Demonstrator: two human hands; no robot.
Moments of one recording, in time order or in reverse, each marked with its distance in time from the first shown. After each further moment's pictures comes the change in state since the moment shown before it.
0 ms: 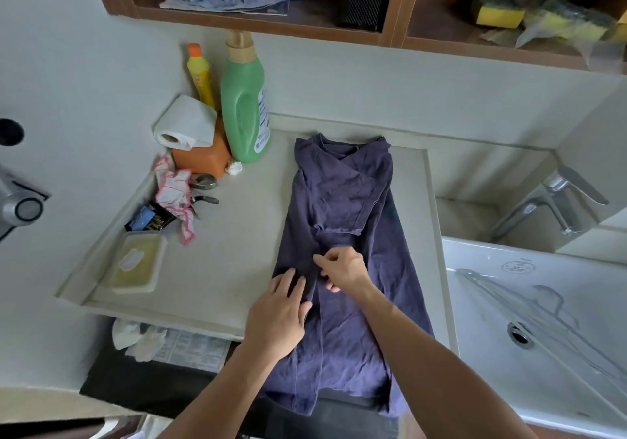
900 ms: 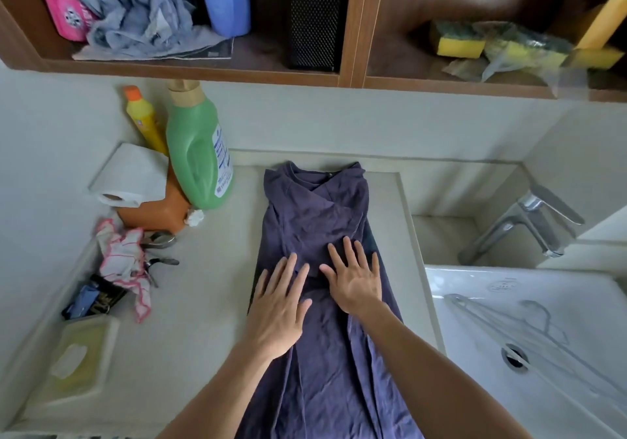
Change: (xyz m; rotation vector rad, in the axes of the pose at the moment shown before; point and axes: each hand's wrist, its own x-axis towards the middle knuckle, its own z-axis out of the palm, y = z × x) left_hand 0.124 0.004 -0.017 0.043 0.056 0.210; right_hand 0.086 0.022 -0.053 -0.875 0.190 -0.138
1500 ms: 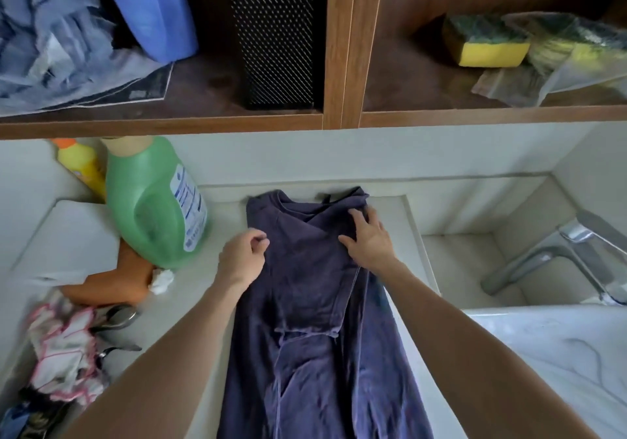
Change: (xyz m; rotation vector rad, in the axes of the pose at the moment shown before) left_hand 0.224 -0.101 -0.032 -0.456 0.087 -0.419; right_hand 0.185 0.047 -0.063 0.305 0.131 0.093
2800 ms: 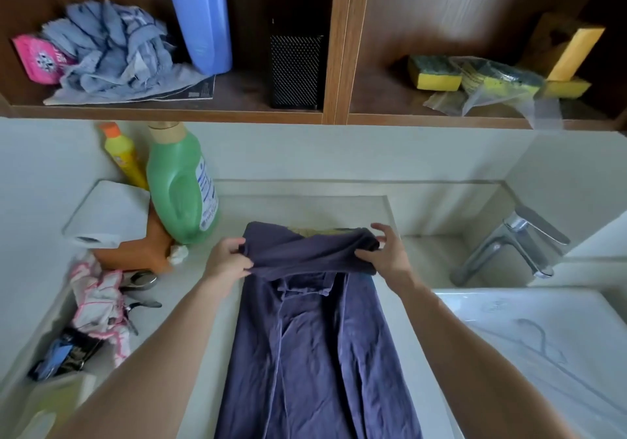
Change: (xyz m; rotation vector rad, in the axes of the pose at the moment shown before) left_hand -0.084 -0.011 -0.039 -0.803 -0.104 -0.335; right_hand -0.126 0.006 -0.057 0.882 0.091 0.226
